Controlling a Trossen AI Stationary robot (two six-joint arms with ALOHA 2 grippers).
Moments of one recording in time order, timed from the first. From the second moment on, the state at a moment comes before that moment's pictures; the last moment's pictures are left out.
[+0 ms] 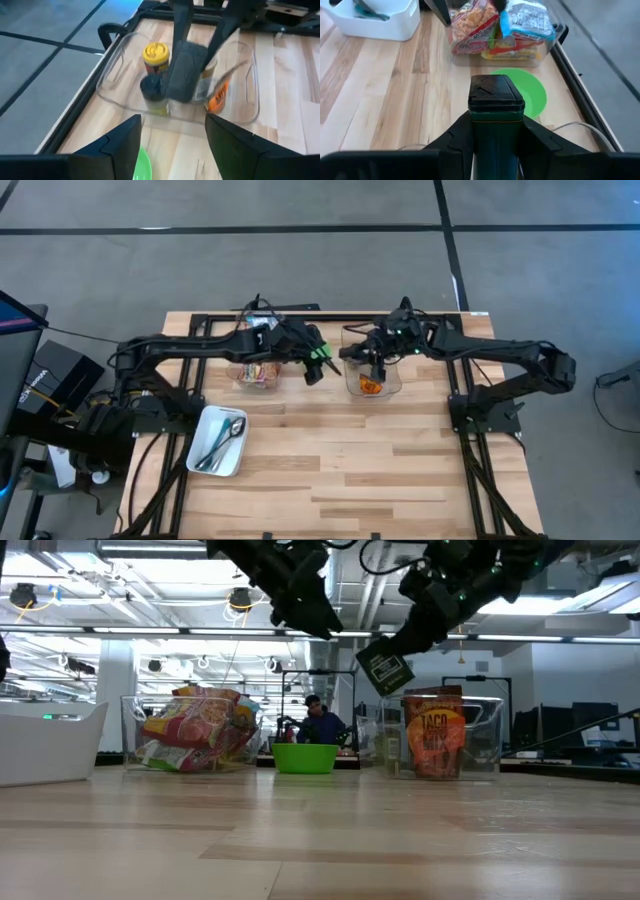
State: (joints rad) left arm 0.20 1.58 1.26 -0.27 -0.19 0.02; right arm -0.41 1.29 0.86 -0.13 -0.21 -0.25
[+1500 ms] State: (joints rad) left arm 0.20 1.32 0.83 0.21 -0.19 0.01; right arm -0.42 1.30 0.46 0.45 -0.15 -0.08
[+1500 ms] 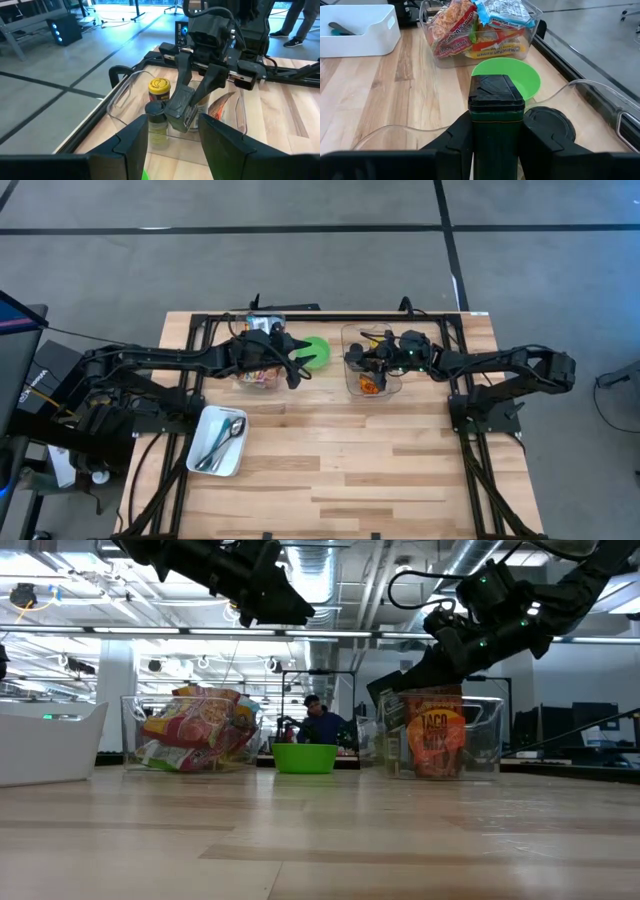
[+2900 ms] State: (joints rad) left arm 0.20 1.32 0.83 0.21 -0.19 -0.02; right arm -0.40 1.40 0.46 0.54 -0.15 -0.05
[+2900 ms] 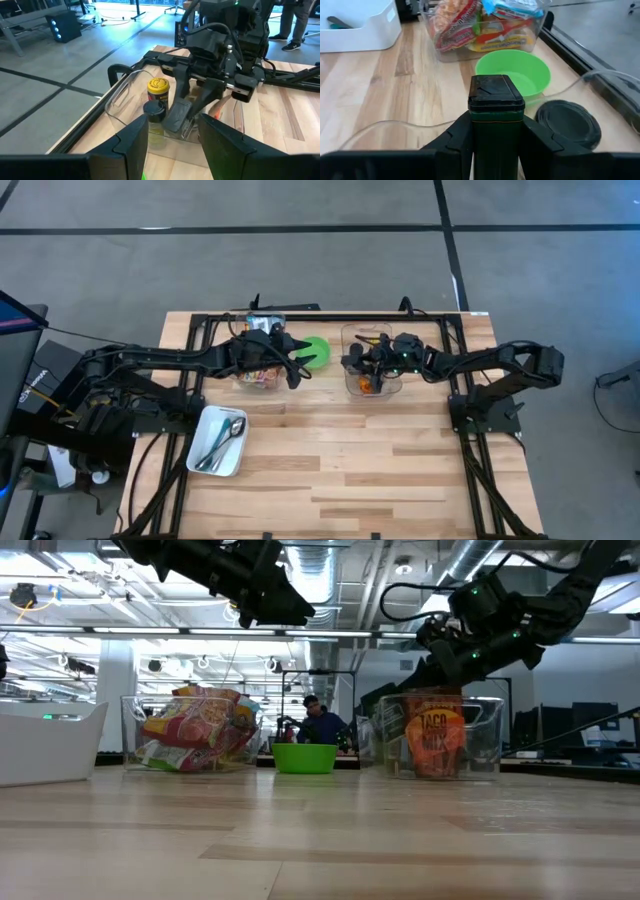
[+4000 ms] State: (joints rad) left arm 0.20 1.32 0.83 0.21 -0.19 -0.02; right arm -0.42 1.39 0.46 0.49 -0.16 -0.08
